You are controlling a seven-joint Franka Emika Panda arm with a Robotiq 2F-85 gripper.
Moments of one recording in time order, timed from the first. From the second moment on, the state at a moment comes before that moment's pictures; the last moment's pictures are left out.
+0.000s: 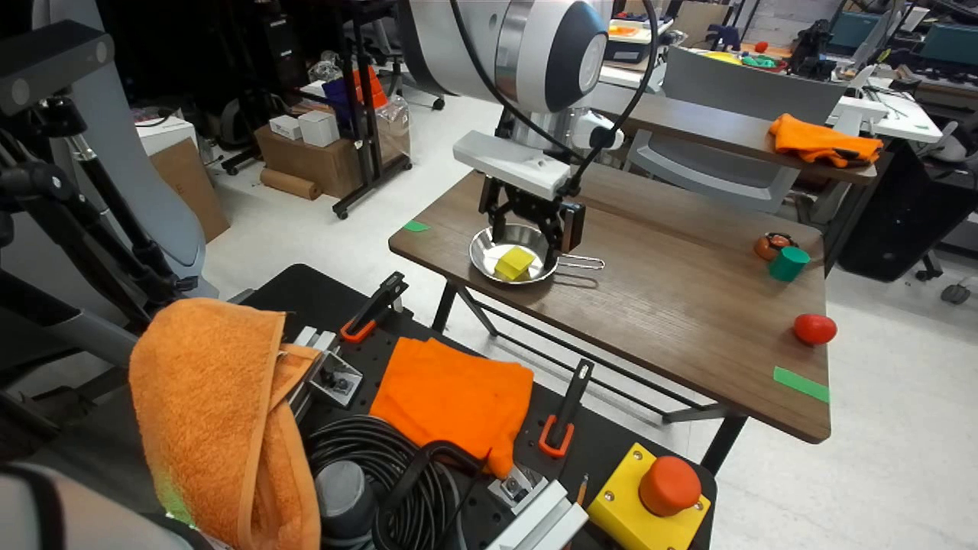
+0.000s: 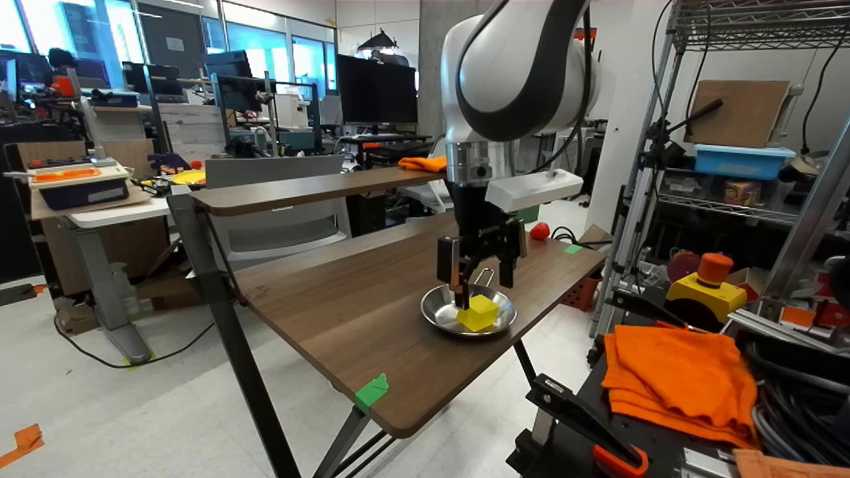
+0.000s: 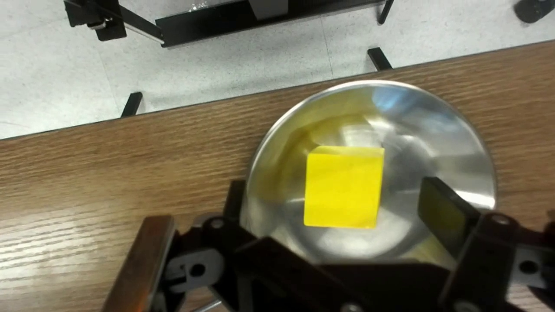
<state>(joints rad) 0.09 0.48 -0.02 -2.24 -0.03 2.57 0.22</state>
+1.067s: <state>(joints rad) 0.12 0.51 -0.05 -2.24 -0.09 2.55 0.23</state>
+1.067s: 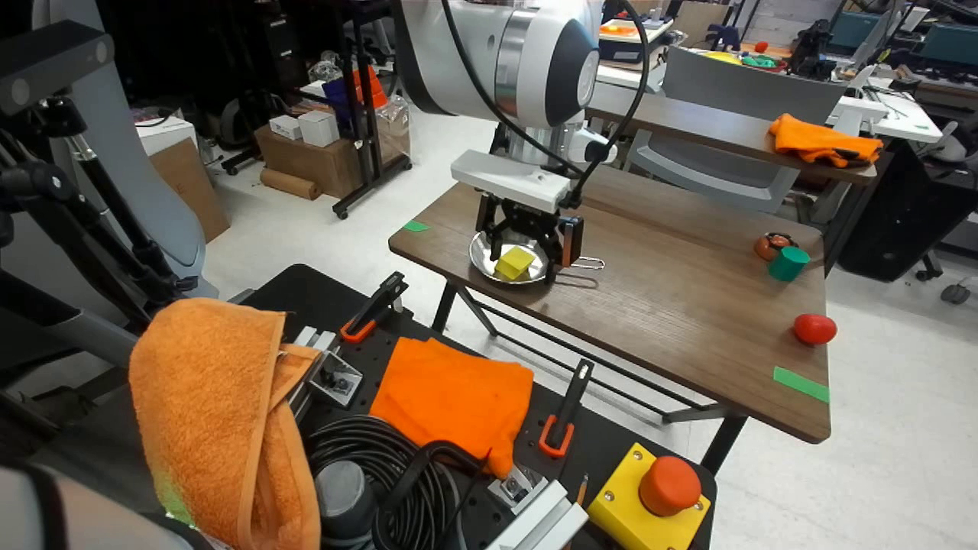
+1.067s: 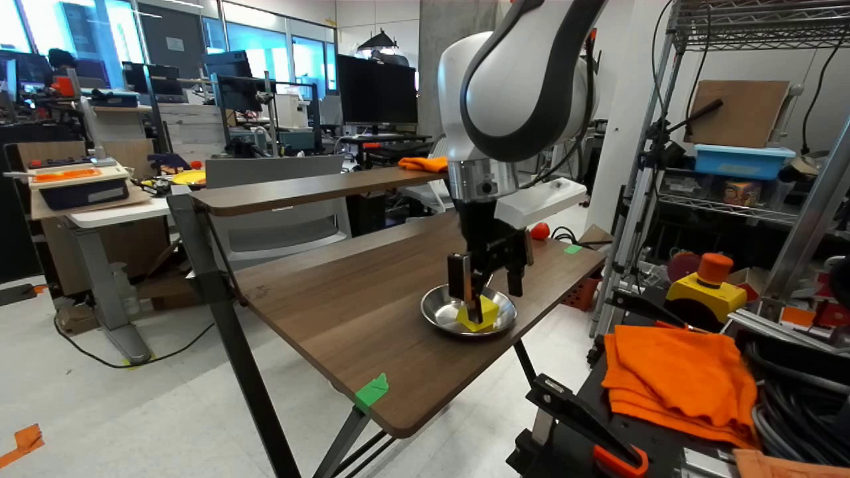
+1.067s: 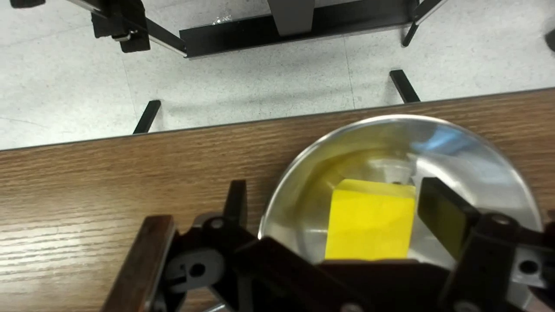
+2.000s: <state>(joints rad) 0.08 0.51 0.03 -2.23 -0.01 2.61 0.07</state>
